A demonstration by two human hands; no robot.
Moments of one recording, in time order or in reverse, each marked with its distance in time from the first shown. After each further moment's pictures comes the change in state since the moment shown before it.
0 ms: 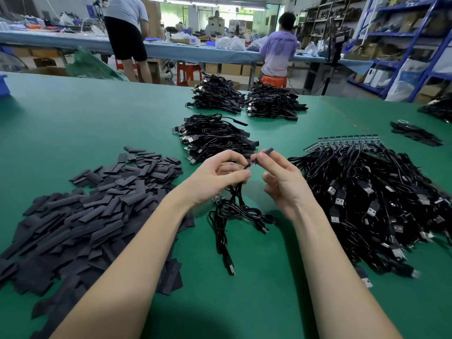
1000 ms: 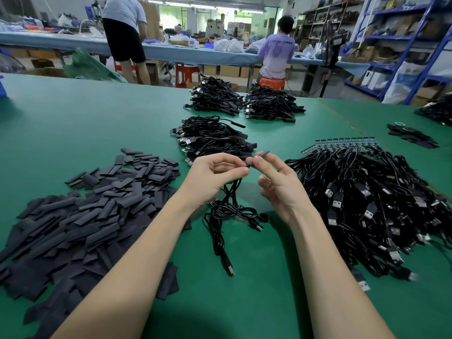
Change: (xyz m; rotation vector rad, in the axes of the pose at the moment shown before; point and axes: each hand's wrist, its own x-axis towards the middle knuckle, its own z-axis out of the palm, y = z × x) left_hand 0.002 0.001 0.008 -0.001 0.203 0.118; right_hand 0.000 0.001 0.000 -0.074 -0.015 -0.025
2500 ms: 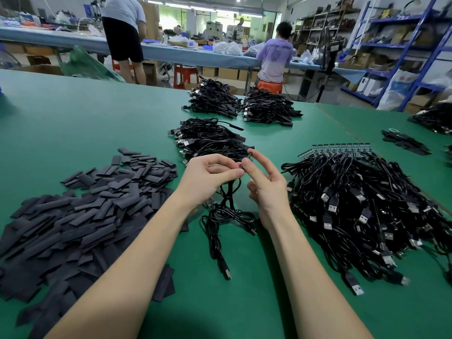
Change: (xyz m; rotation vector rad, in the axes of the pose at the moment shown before) left_hand -0.001 0.004 0.001 -0.015 0.092 -0.072; right_hand 0.005 0.017 0.023 0.045 0.181 -0.119
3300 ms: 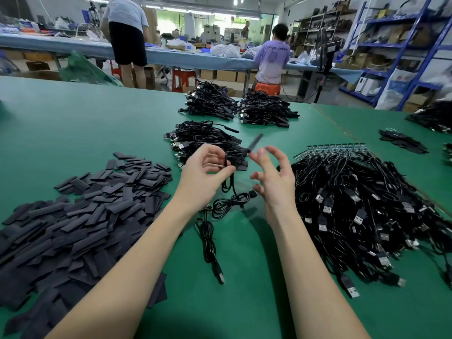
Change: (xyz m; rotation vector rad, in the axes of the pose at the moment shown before) left_hand 0.005 0.001 0.008 0.168 0.133 0.132; right_hand 0.009 -0.015 -0.010 -0.084 0.120 -0.056
